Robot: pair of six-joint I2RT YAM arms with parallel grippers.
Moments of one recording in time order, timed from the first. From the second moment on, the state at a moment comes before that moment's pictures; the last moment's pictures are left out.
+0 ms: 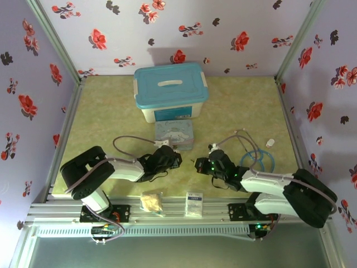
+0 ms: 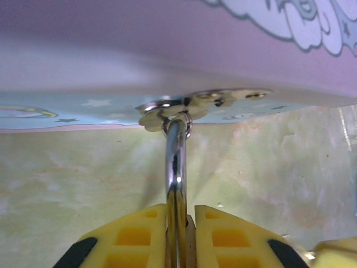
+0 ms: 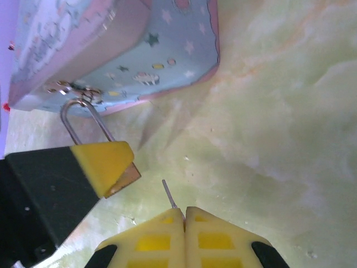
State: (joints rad) left arm -1.01 1.63 0.54 0.41 -0.14 -1.04; right arm 0.87 1.20 0.26 0.30 -0.02 1.01
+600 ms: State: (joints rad) left arm -0.99 1.61 0.42 0.66 -0.12 -1.19; right arm 0.93 1.45 0.22 0.70 -0.07 1.19
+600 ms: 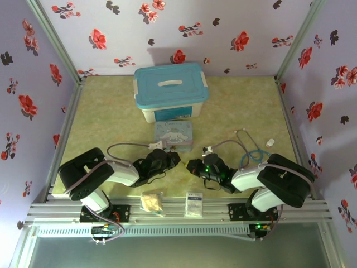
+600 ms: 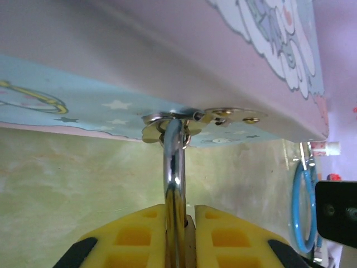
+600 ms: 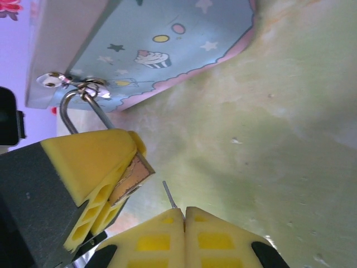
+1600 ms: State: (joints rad) left arm -0.98 1.61 0.39 0.85 -0.12 -1.26; right arm 0.94 1.53 0.16 1.04 -0.03 1.24
